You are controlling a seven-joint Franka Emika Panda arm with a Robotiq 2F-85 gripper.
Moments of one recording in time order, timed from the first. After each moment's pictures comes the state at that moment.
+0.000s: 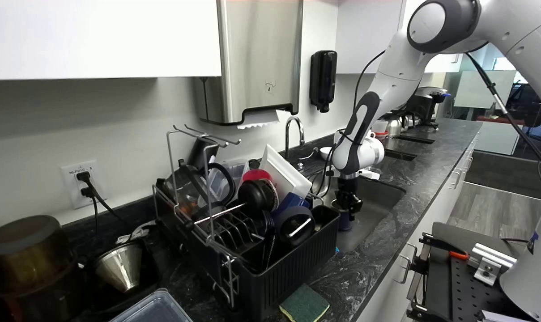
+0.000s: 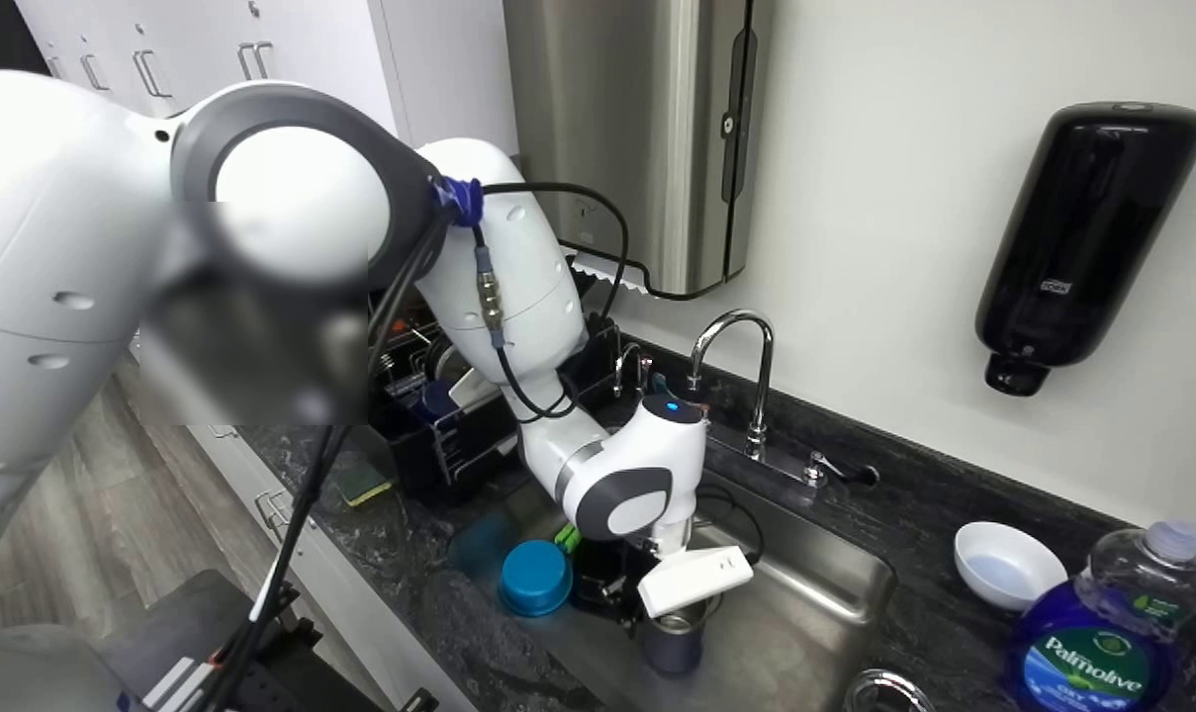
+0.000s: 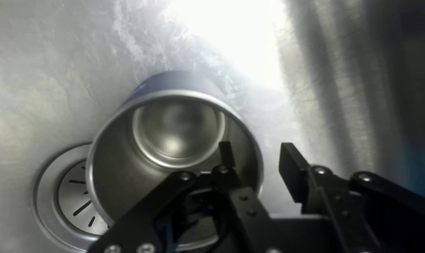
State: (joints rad) arm -0.44 0.77 -0.05 -2.08 -0.04 2.72 -1.47
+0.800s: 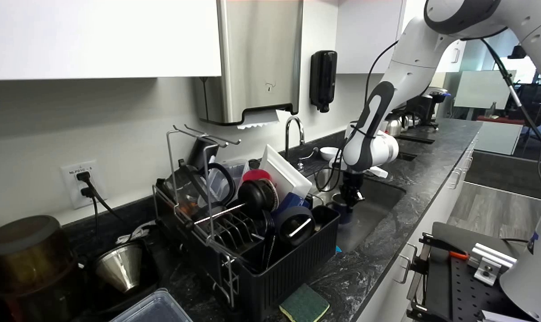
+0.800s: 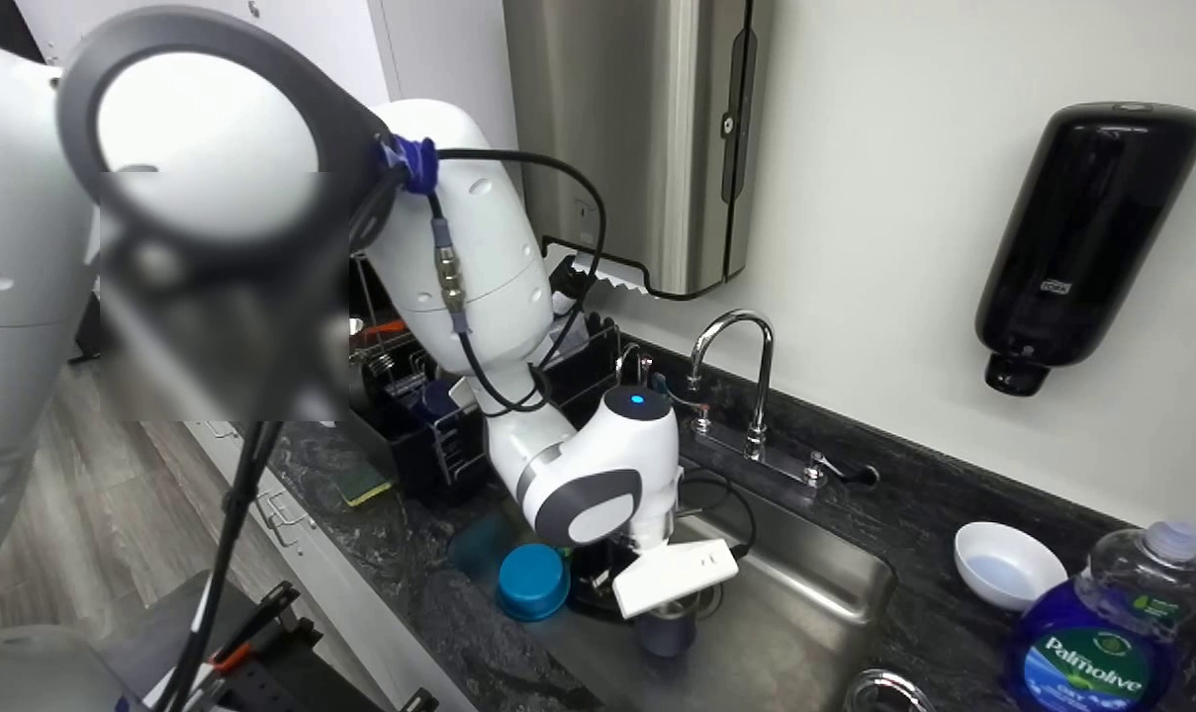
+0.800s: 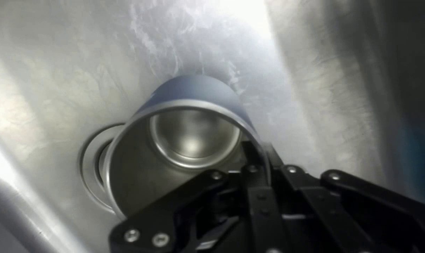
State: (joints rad) arm -0.51 0.64 0.01 -2.27 -0.04 2.93 -1.42
